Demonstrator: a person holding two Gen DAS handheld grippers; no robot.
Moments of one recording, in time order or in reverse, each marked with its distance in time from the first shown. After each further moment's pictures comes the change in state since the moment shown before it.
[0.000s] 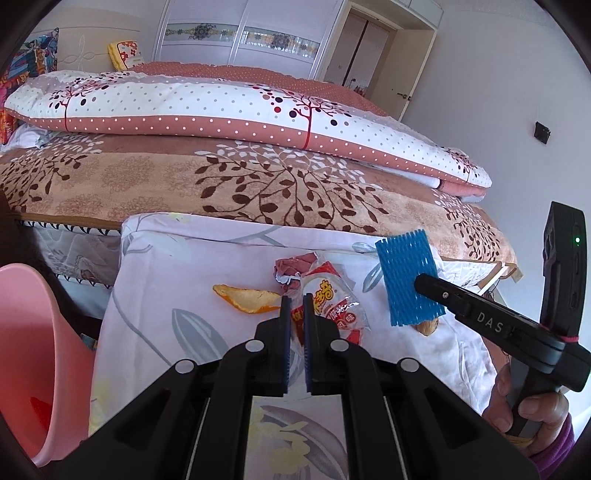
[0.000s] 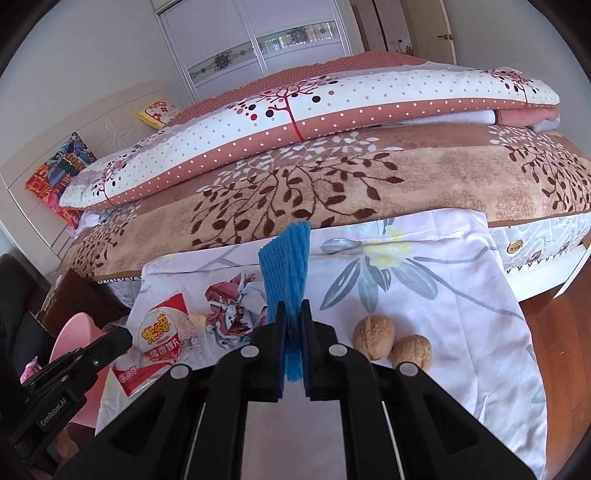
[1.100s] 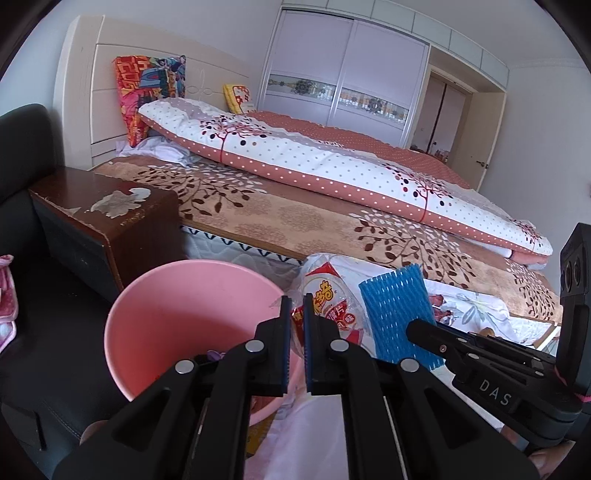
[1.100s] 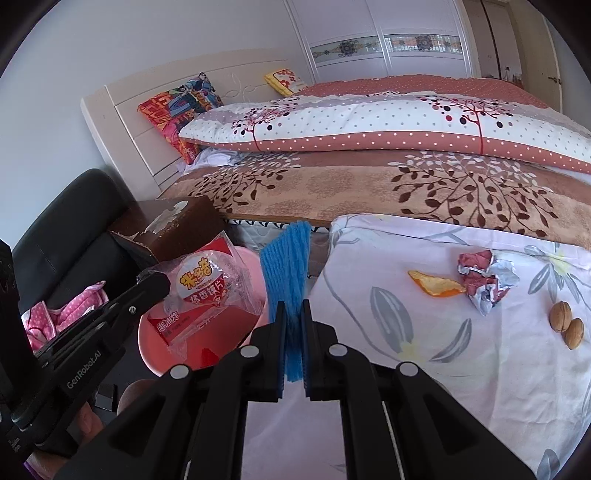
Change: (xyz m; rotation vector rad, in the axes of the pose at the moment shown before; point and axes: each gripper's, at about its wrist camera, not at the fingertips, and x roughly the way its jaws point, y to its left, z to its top) left arm -0.160 0.129 -0.046 -0.162 -0.238 0.329; right arm -0.020 0.234 -0.073 -0.295 0.066 0.302
